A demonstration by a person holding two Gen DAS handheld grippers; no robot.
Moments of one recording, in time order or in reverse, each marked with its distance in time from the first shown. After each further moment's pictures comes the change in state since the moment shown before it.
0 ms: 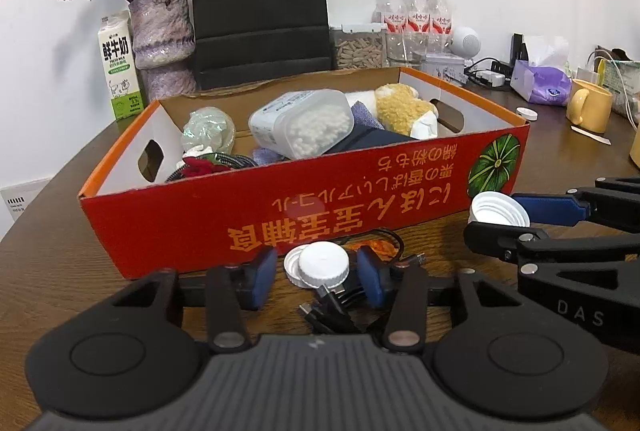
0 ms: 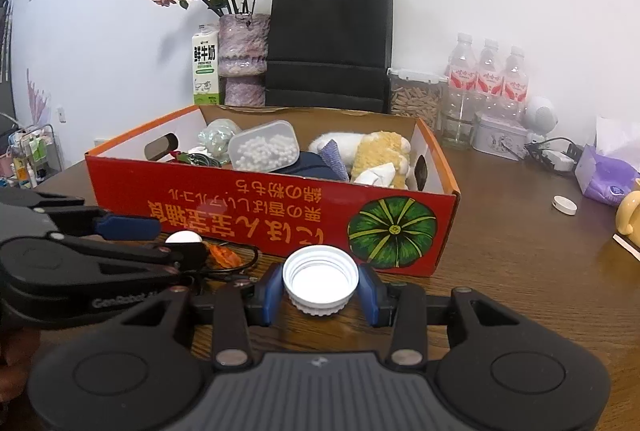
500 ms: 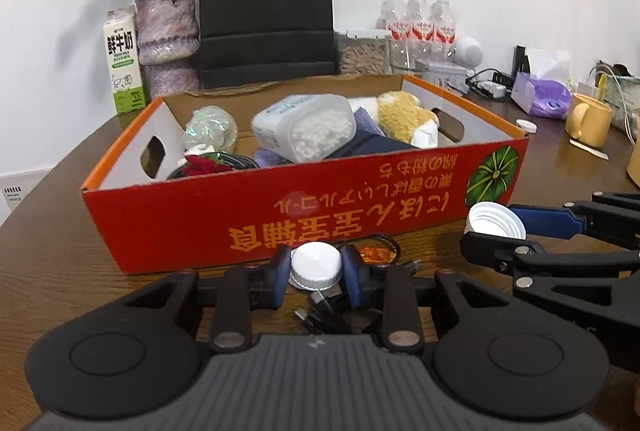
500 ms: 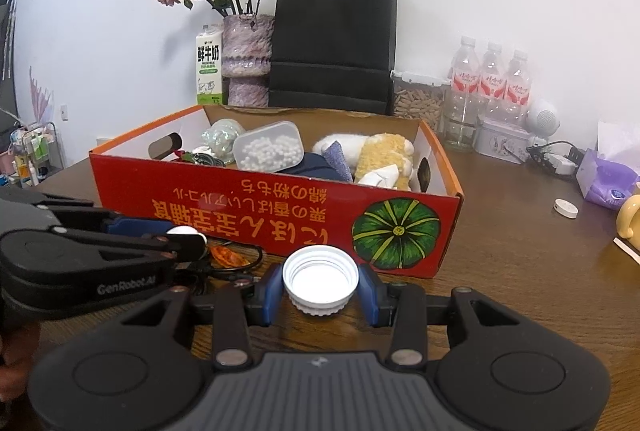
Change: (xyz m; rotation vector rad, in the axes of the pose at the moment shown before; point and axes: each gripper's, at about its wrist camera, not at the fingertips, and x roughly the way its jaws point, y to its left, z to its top) left arm -0.006 0.003 0.001 -0.043 -0.020 -0.007; right arm -0.004 0.004 -0.002 -0.010 -0.015 -0.004
